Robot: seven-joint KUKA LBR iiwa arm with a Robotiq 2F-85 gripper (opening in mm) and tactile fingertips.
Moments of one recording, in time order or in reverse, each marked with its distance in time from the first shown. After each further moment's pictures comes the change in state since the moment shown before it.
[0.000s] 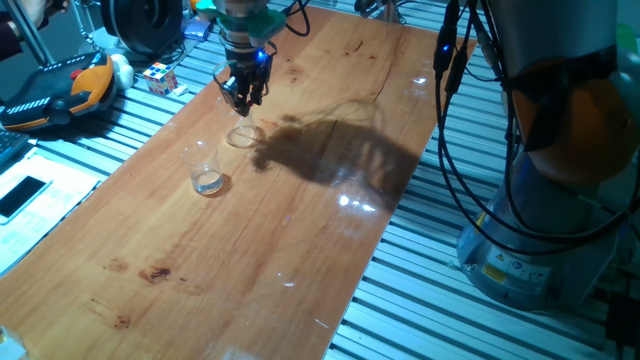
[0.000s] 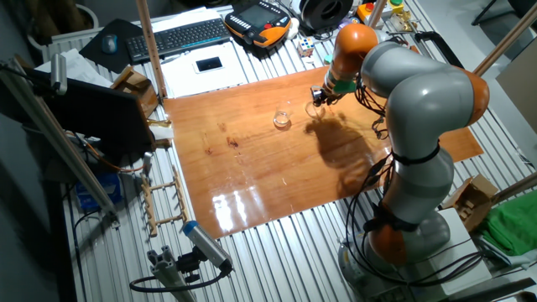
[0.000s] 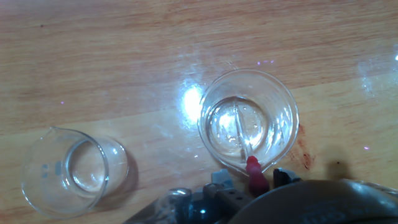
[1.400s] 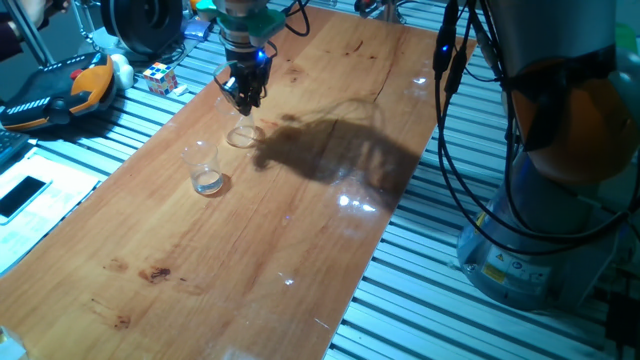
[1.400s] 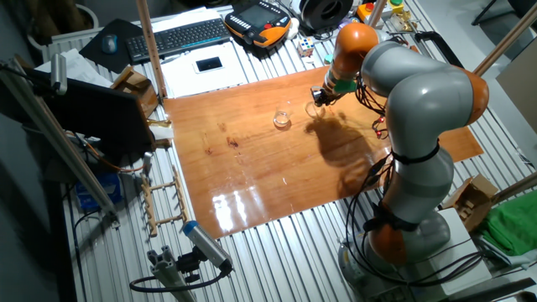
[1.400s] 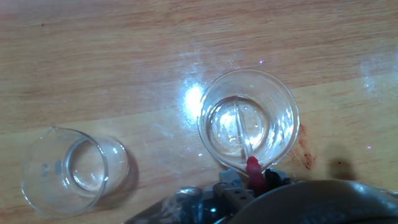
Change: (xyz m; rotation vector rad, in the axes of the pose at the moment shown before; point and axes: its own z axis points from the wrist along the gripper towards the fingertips) arm 0.000 0.000 0.001 -0.005 0.005 -0.005
